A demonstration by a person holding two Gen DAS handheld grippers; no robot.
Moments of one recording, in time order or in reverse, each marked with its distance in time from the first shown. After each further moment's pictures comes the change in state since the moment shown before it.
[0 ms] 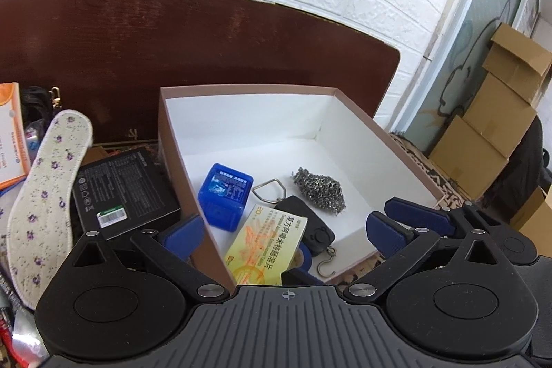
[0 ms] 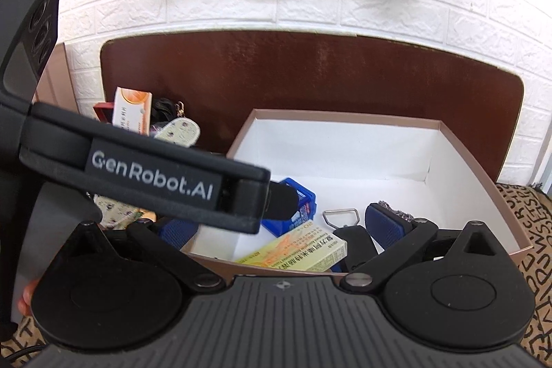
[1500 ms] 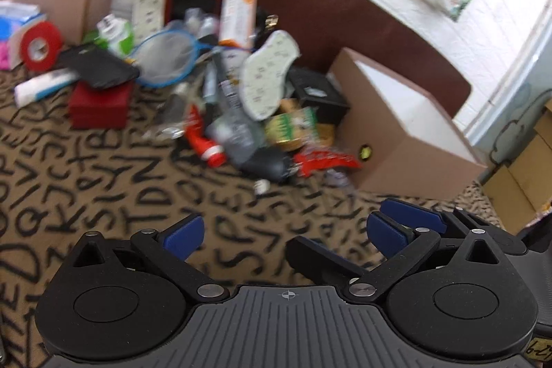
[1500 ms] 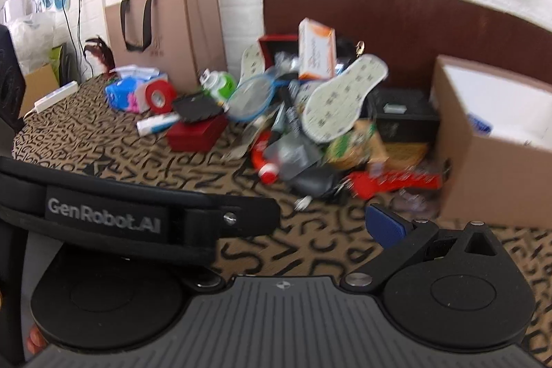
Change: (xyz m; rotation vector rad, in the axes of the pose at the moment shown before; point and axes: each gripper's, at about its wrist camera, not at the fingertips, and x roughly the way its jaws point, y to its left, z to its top) left arm -0.182 0.108 -0.189 -0.327 -0.077 0.199; right arm -0.047 0.185 -0.071 -0.080 0.127 0.268
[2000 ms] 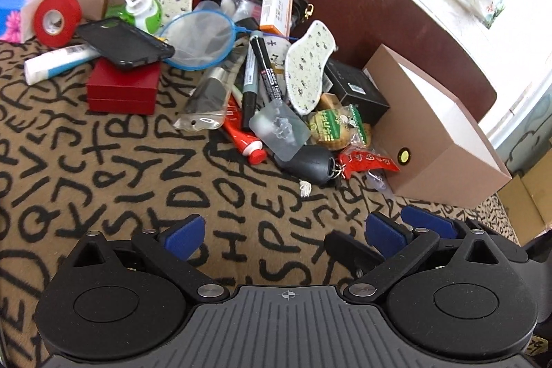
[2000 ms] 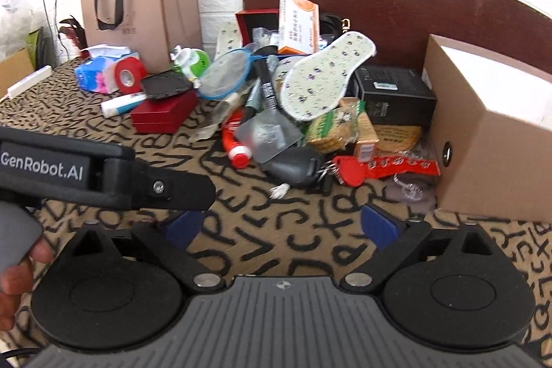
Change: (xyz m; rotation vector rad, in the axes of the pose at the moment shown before) left arm 0.029 0.034 0.009 -0.046 0.034 0.013; right arm 0.038 -0.011 -0.007 -0.018 0.024 -0.089
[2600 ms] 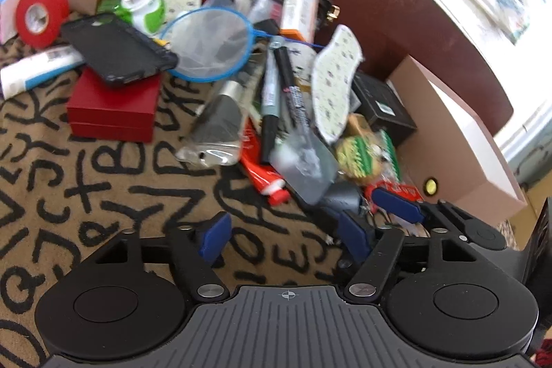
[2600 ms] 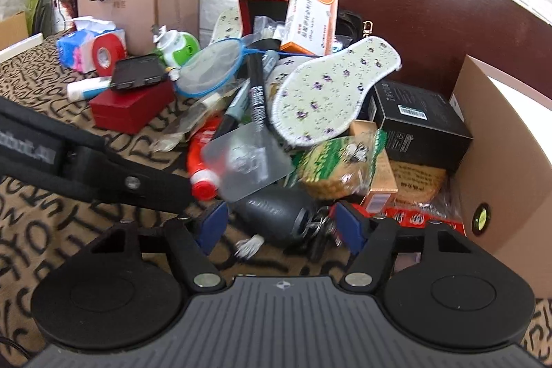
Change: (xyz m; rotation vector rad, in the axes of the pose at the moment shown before) left arm 0.040 0.028 0.039 -0.069 0.026 0.001; right arm 0.077 -0.010 0.024 -0.131 0.009 -0.009
